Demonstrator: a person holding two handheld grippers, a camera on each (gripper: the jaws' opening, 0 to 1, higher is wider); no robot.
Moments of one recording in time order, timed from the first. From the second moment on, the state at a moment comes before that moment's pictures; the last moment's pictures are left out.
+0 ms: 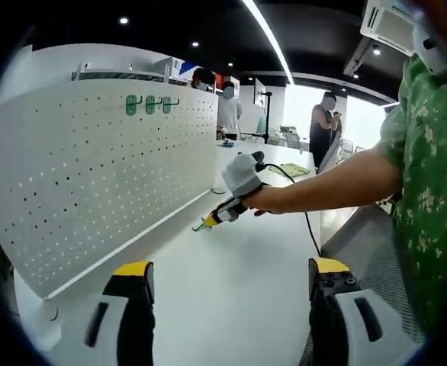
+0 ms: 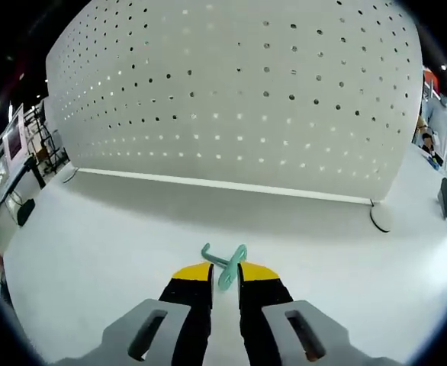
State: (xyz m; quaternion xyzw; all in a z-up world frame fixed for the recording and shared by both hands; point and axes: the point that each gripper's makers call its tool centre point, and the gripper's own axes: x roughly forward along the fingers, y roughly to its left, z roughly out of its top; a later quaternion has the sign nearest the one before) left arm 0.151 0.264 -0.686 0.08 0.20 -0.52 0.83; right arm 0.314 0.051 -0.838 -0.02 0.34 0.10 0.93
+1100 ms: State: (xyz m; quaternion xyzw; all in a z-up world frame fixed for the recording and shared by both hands) left arm 0.151 0.258 -0.693 0.09 0.21 -0.53 0.82; right arm 0.312 0.032 -0.843 -0.01 0.35 0.08 0.93
